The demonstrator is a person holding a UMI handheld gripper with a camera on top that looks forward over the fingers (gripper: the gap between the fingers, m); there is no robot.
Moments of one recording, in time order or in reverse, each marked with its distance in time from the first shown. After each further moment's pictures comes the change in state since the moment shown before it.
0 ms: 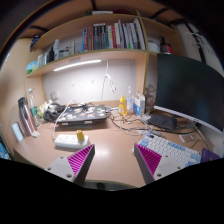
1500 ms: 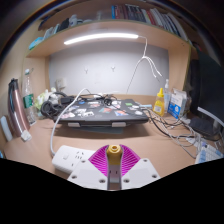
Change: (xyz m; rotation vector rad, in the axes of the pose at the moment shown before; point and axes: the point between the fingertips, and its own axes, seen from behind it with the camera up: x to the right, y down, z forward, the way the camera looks) arm -0.151 0.017 0.211 -0.022 -0.057 -0.081
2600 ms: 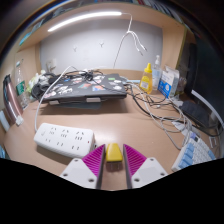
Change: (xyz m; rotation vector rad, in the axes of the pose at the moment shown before) arm 0.080 0.059 -0.024 -0.280 0.014 0.000
